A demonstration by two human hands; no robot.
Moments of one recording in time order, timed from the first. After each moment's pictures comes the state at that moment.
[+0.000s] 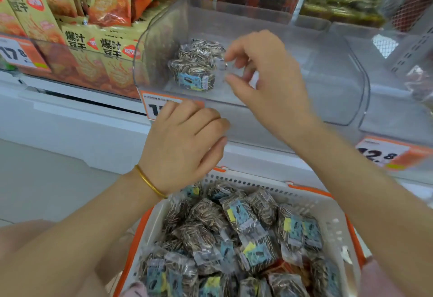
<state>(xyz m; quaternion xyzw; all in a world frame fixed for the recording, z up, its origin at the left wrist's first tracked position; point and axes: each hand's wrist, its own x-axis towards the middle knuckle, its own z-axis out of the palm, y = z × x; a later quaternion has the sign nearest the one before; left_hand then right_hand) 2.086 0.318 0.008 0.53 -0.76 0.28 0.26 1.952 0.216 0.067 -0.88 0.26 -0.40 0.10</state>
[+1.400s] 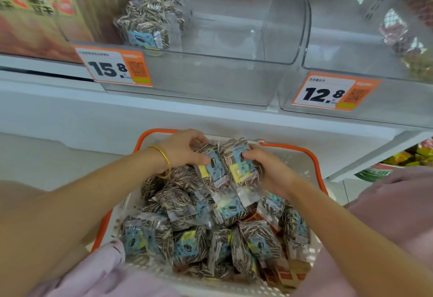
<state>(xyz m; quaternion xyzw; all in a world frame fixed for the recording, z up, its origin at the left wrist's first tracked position) 2.025 0.296 -0.088 0.68 -0.54 -0.46 0.19 1.805 0.251 -0.128 -0.44 0.45 -0.17 0.76</state>
